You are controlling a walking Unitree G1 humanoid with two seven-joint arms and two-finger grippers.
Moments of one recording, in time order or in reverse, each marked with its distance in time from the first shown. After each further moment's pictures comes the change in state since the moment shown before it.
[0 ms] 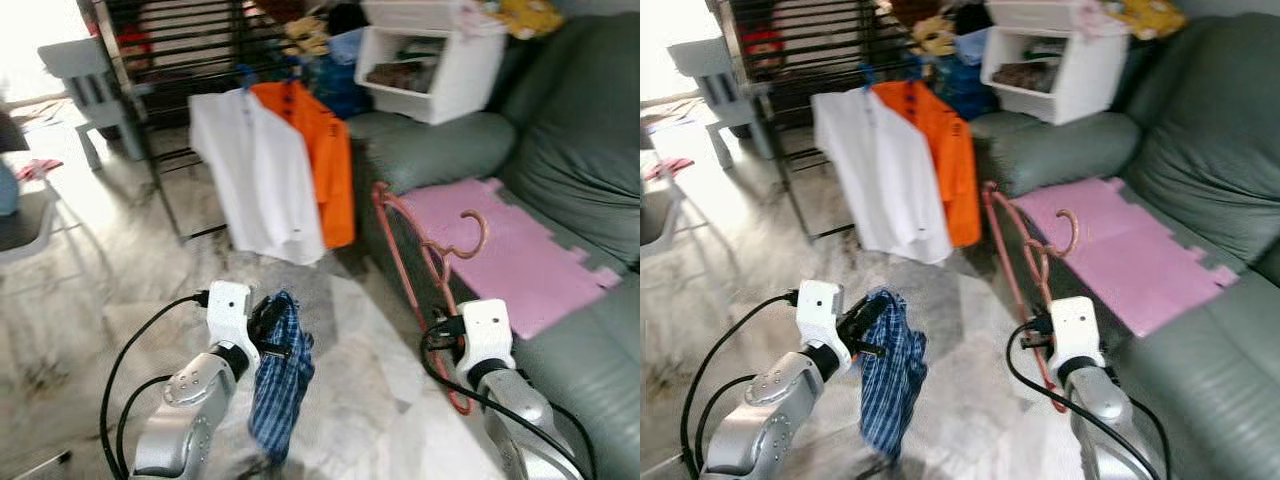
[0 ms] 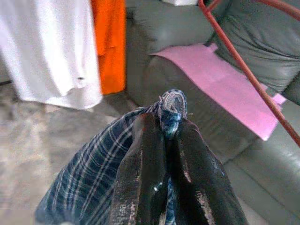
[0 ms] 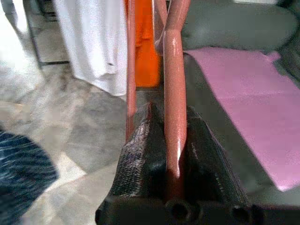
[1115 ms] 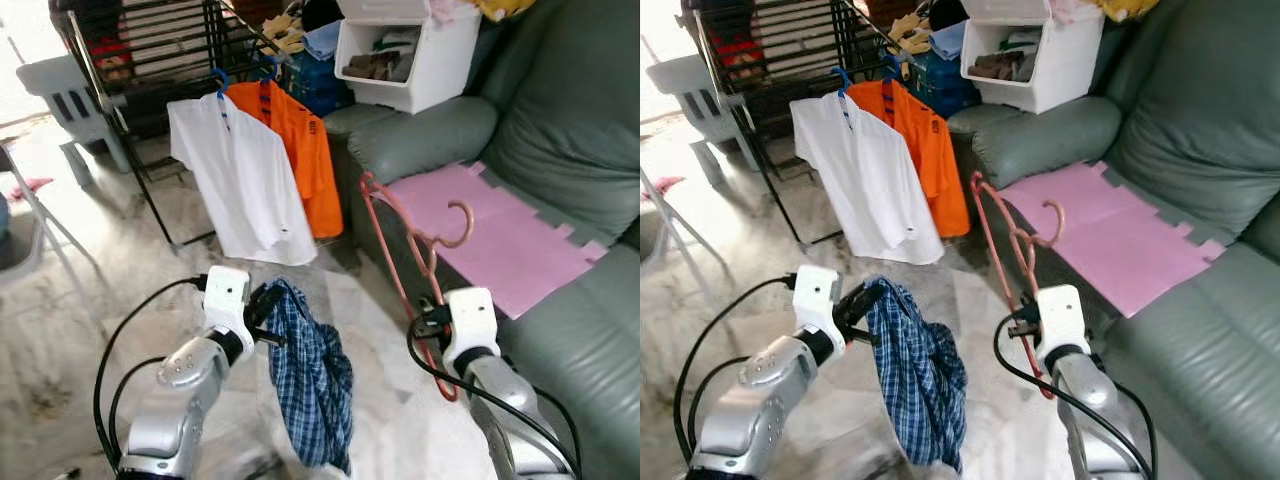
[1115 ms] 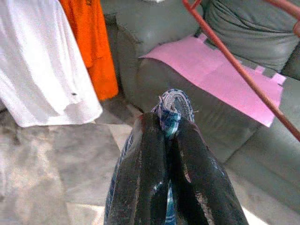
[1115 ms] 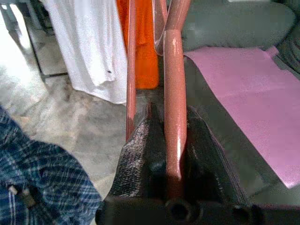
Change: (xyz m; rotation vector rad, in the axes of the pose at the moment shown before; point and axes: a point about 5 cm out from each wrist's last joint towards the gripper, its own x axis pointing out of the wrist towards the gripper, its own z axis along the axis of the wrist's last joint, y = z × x) left arm 0.008 0.007 0.019 0.103 -0.021 -0.026; right arm 0.012 0.011 0.012 -0.019 -0.030 0.036
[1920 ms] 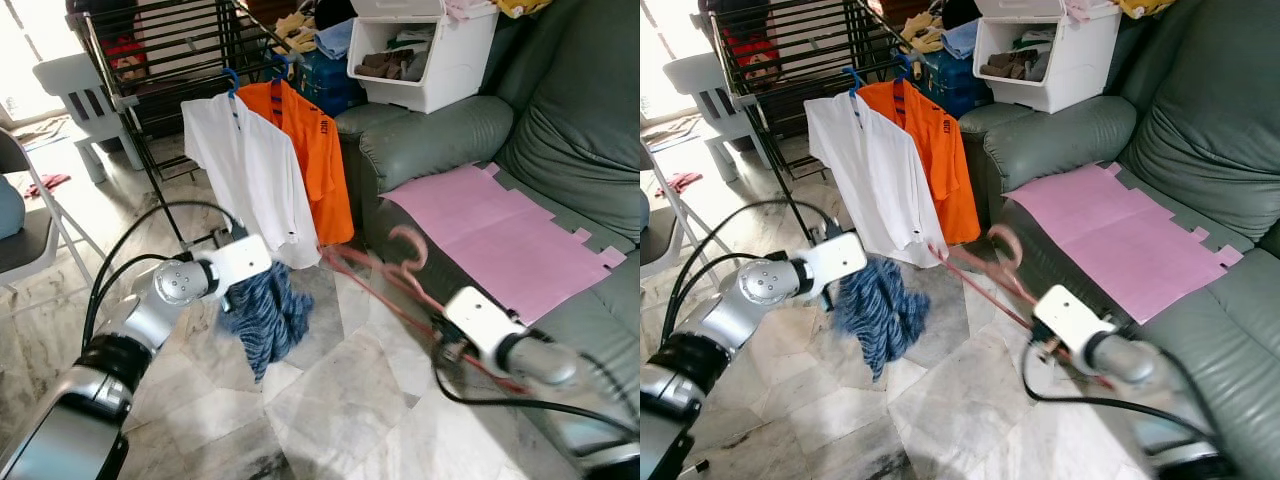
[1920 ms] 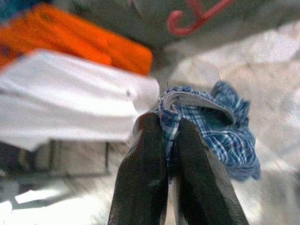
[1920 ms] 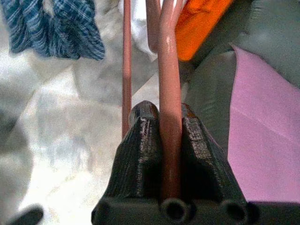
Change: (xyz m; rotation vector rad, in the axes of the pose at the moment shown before) left arm 0.050 0.072 0.038 0.970 0.343 -0.211; right arm -0.011 -0.048 0.014 -0.574 0.232 0.382
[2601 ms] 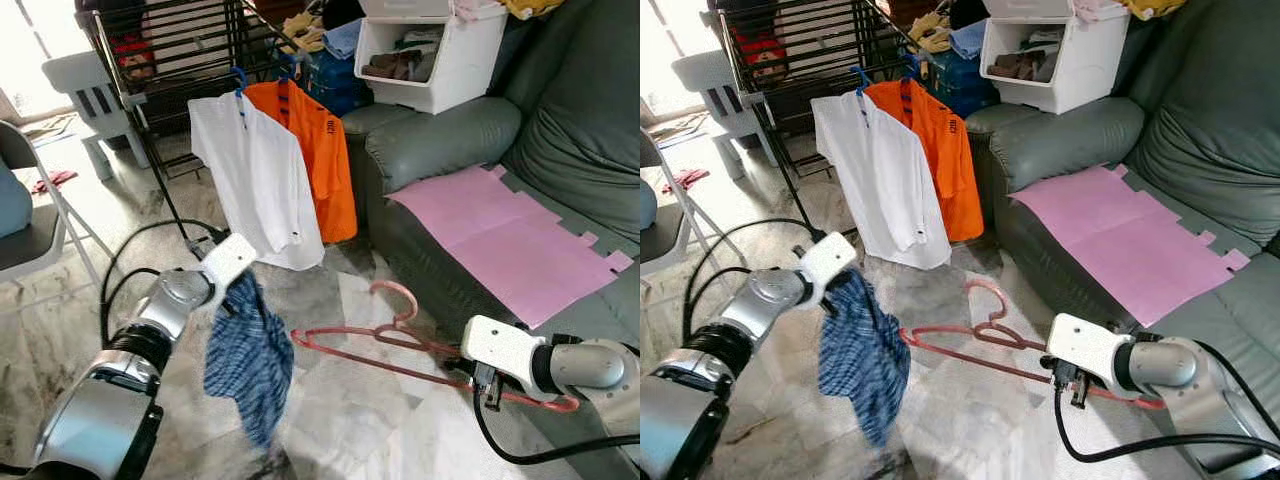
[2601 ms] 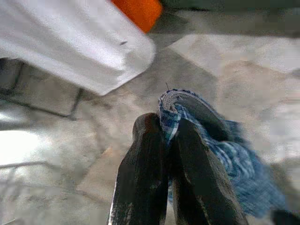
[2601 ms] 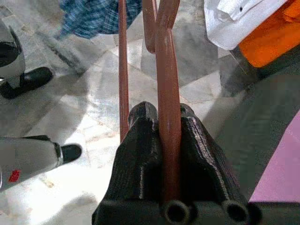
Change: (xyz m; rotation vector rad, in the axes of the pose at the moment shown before) left arm 0.018 -0.014 -0.016 -0.352 0.114 0.035; right arm -0.035 0.003 0.003 -0.162 0.072 0.329
